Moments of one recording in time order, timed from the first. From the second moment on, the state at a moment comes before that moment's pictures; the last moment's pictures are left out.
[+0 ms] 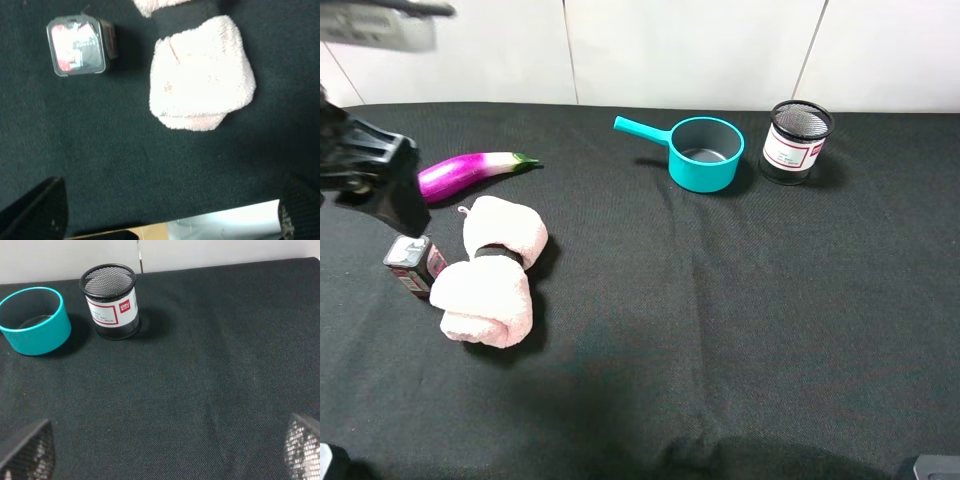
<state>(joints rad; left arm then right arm) -0.62 1.14 -0.97 0.10 1.18 -0.43 0.04 -0.01 -0.50 -0.05 1.03 0.09</state>
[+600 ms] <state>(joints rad) -0.62 0.84 -0.96 0.09 1.18 -0.20 0.04 -0.01 -0.50 -0.05 1.03 0.09</state>
